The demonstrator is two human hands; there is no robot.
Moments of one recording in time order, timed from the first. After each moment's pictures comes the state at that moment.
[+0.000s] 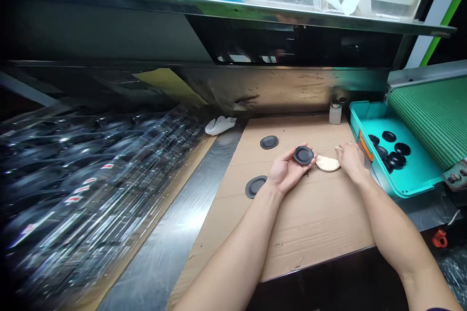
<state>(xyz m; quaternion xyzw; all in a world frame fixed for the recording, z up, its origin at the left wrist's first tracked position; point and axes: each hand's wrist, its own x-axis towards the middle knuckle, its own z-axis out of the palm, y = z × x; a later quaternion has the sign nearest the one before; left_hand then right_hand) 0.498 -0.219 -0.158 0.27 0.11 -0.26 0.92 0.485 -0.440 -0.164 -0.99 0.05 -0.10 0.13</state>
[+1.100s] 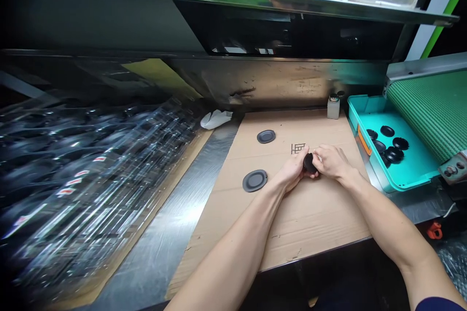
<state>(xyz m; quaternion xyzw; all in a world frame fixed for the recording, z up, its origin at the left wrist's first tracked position) 0.479 -0.242 -0.175 0.55 -0.02 -0.26 0.79 0.469 -0.398 -0.158 -0.97 -0.19 -0.09 0.15</state>
